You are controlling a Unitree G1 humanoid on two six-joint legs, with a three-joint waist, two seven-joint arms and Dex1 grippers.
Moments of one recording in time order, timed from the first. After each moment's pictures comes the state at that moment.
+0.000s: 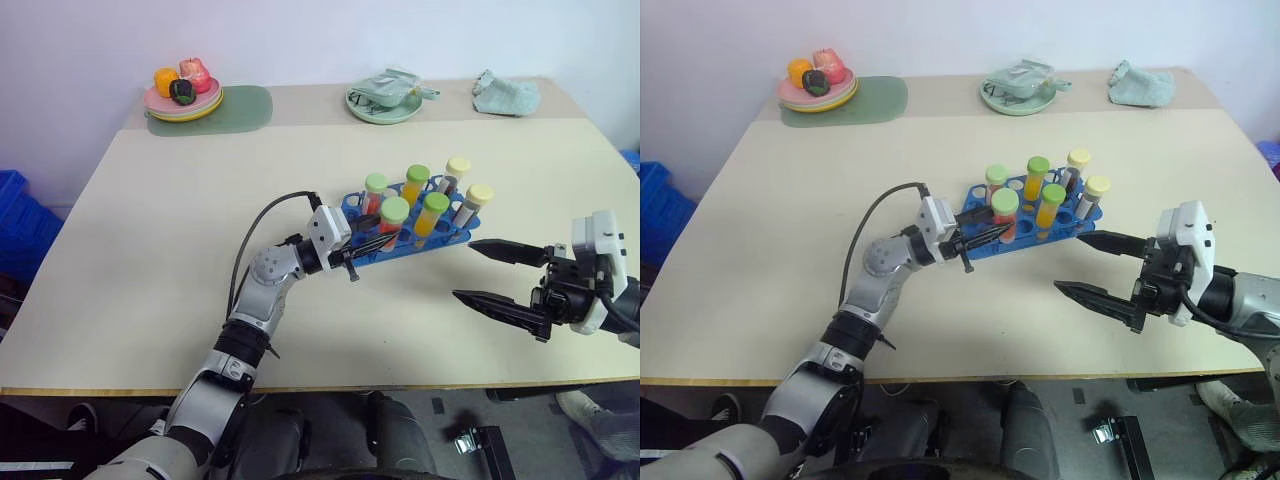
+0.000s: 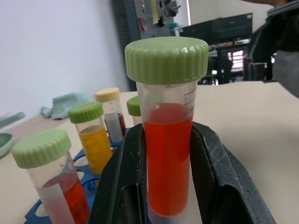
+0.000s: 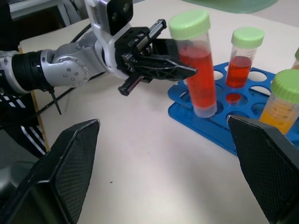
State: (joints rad) left arm -0.60 0.03 -0.20 0.45 -0.17 -0.36 -0.87; right arm 0.09 -0.92 -0.53 -0.52 0.87 0.69 1.01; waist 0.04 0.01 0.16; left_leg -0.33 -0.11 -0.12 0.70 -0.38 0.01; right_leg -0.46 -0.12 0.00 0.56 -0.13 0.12
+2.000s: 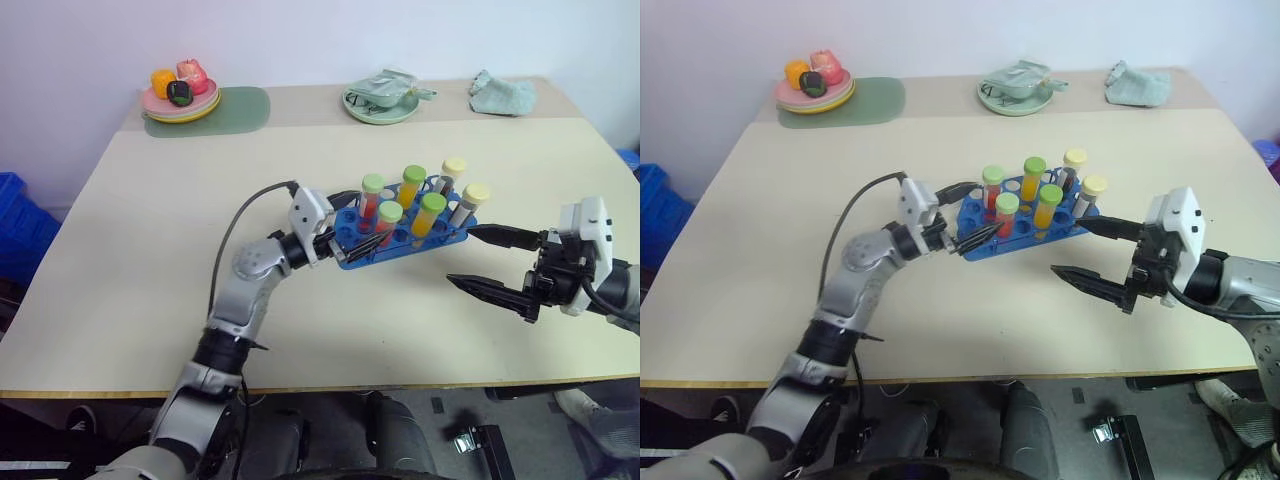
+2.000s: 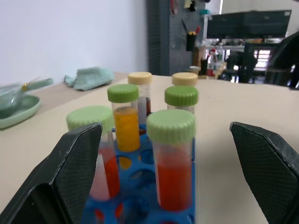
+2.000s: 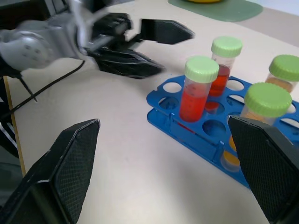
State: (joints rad) left arm -0.49 0.15 -0.17 0.05 -0.26 0.11 -0.79; right arm -0.03 -0.93 -0.42 -0.43 0.78 0.60 1.01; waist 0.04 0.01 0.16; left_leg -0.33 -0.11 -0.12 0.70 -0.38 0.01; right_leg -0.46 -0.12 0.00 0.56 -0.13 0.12
